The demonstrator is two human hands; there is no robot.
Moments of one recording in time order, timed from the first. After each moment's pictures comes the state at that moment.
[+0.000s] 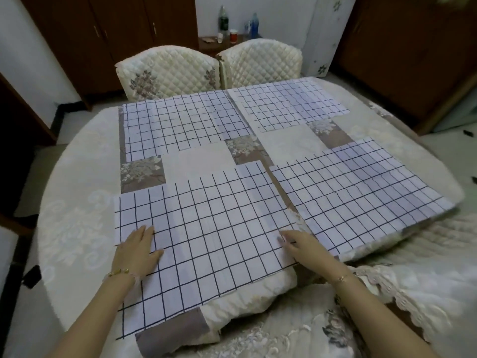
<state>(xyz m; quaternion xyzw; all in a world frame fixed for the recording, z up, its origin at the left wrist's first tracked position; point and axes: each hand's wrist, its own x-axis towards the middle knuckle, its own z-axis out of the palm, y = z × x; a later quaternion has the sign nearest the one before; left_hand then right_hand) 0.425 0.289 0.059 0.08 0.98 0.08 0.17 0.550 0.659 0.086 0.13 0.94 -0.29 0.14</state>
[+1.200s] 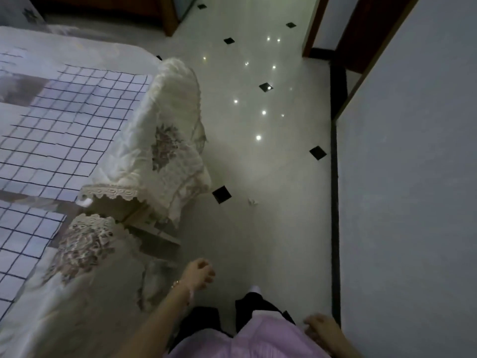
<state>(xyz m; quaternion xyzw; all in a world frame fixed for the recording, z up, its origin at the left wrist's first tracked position) 0.820 0.604 -0.033 0.24 0.75 0.17 0.59 1.162 0.565 -0.096 0.76 0.28 -0.58 0.03</state>
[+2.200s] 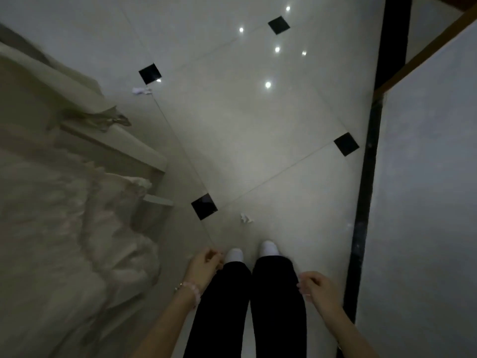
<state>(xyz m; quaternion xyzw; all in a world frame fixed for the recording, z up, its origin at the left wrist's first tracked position) 0.849 0.976 -0.240 0.14 0.75 0.20 0.61 1.121 0.994 -0.250 0.76 0.26 -0.60 -0.03</state>
